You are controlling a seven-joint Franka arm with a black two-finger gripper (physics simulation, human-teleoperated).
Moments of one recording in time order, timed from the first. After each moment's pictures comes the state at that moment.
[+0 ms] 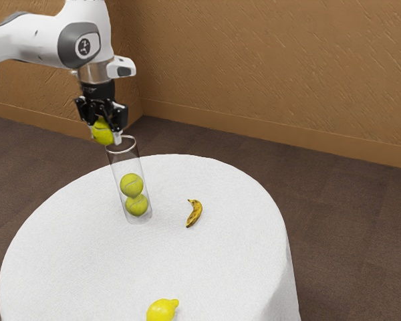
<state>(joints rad) -0.13 0.16 0.23 -1.61 0.04 1.67 0.06</state>
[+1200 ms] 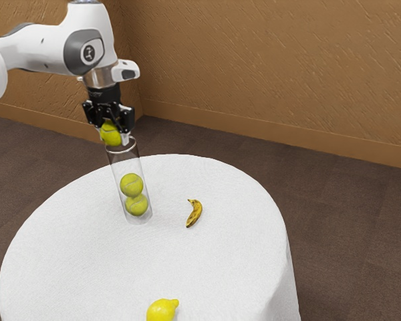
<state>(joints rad) -0.13 0.20 0.24 -1.60 -0.03 1.75 0.07</state>
